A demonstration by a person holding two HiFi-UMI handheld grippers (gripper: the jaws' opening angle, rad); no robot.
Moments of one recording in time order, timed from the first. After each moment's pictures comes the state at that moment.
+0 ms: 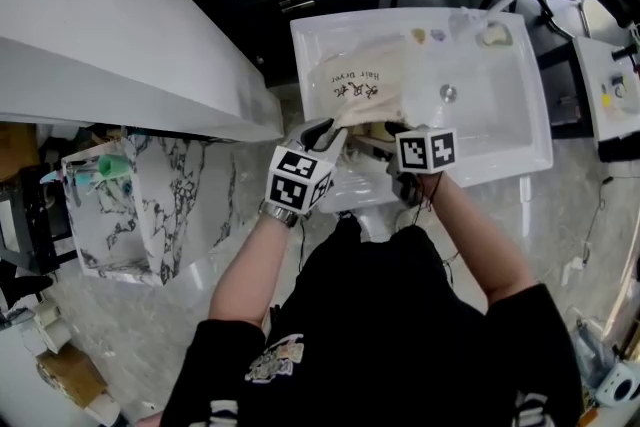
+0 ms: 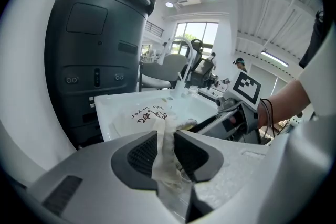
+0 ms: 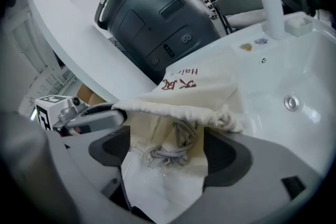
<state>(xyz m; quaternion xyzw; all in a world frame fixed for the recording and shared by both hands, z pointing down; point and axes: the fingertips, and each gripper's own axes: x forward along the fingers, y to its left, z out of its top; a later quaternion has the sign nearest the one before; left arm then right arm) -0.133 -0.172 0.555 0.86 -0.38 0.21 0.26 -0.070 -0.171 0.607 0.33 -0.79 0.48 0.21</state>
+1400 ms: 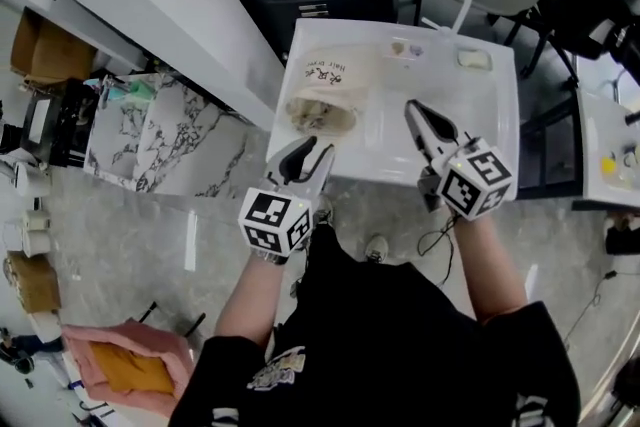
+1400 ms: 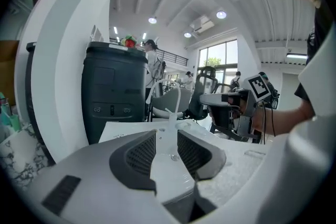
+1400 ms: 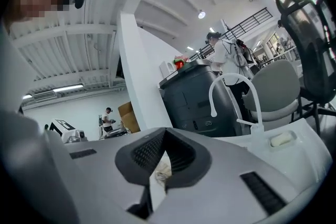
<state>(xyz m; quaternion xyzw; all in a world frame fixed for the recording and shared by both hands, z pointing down) 0.019 -0.036 0.398 0.79 -0.58 0.09 0.17 0.144 -0.133 0.359 0.26 -0.95 0.19 0.00</state>
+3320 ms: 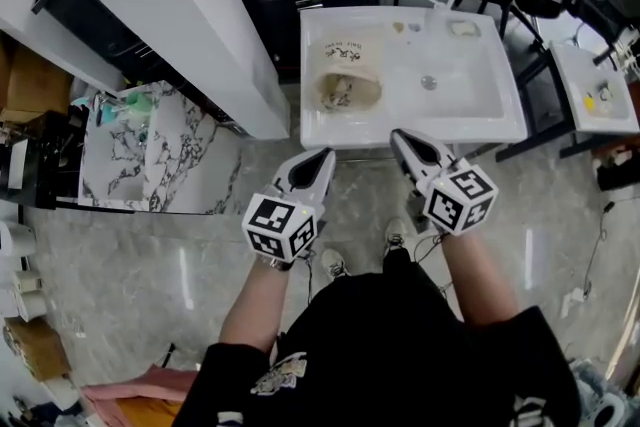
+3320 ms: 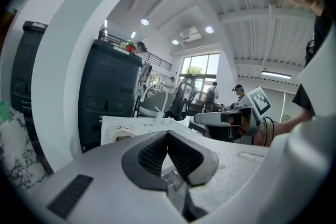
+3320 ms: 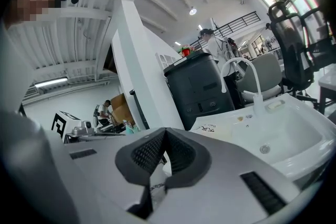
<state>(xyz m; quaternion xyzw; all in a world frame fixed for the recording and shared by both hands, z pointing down) -0.079 0.089 0.397 0.86 -0.48 0.04 0.18 0.030 0.046 0.392 0.34 -0.92 0.21 0.04</state>
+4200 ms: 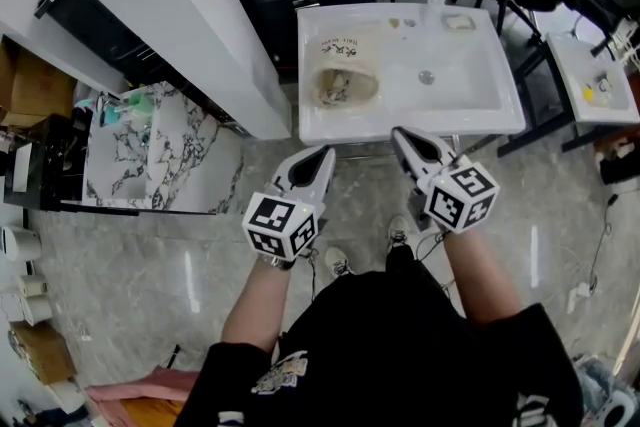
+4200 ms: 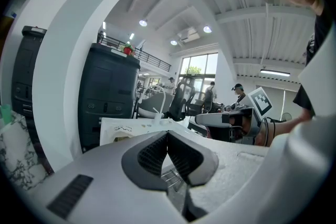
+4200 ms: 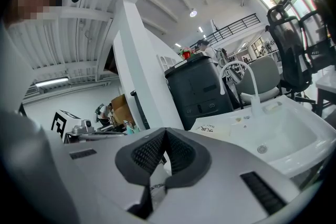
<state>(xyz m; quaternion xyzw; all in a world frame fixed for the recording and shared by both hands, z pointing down) -0.067 0.106 0.387 0.86 -0.48 0.04 0.17 0.044 0.065 0.384 0.34 -0.91 0.21 0.03</state>
